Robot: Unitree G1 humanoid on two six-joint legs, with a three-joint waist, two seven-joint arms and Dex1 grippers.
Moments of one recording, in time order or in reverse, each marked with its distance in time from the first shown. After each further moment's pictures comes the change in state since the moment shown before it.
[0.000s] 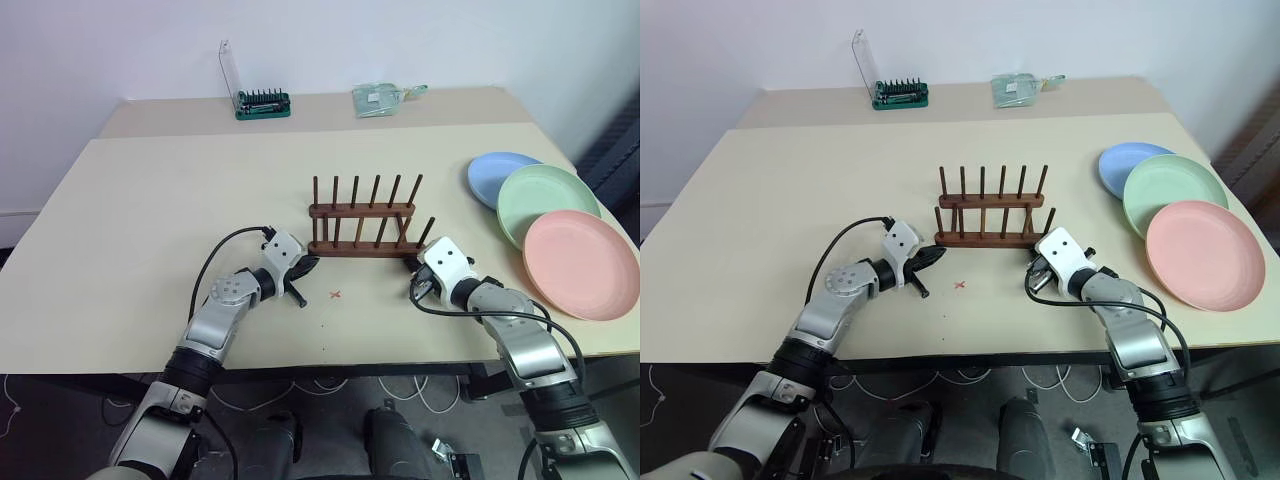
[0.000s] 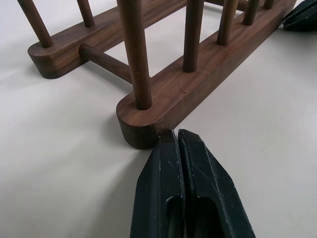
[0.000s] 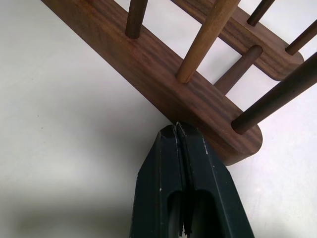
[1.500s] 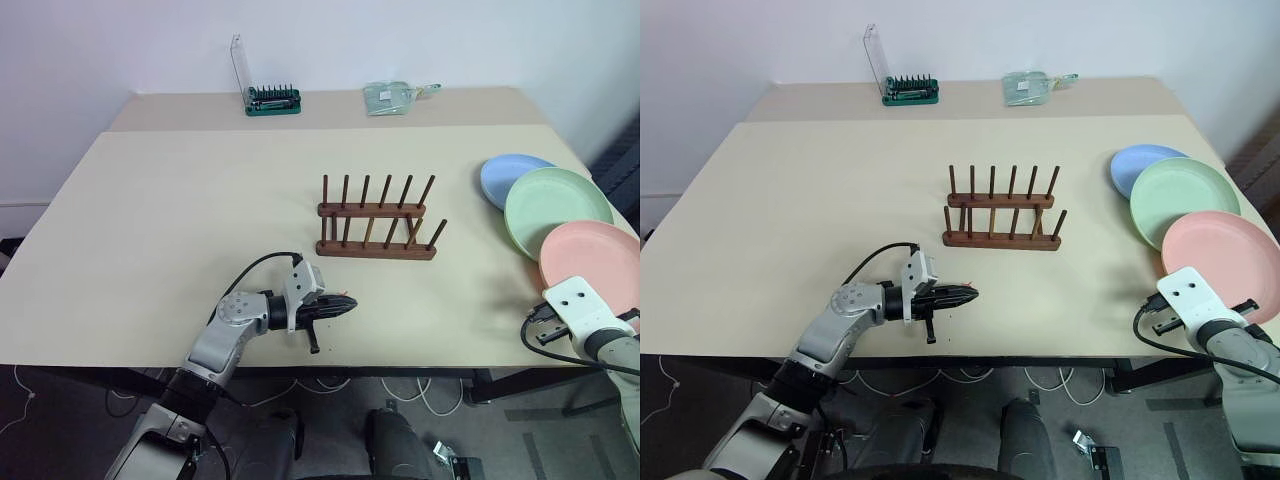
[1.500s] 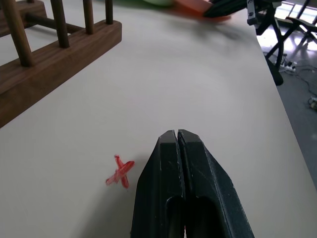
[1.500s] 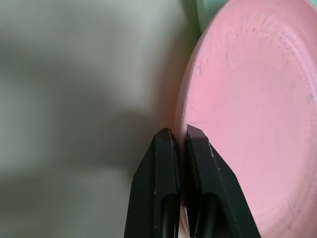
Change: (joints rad) left arm 0.094 -0.004 -0.088 -0.133 -0.131 -0.033 -0.354; right arm 0.458 -0.230 -0.407 -0.212 -0.121 0.166 -0.134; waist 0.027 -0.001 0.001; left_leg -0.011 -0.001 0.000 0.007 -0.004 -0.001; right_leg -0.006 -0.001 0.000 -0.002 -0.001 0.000
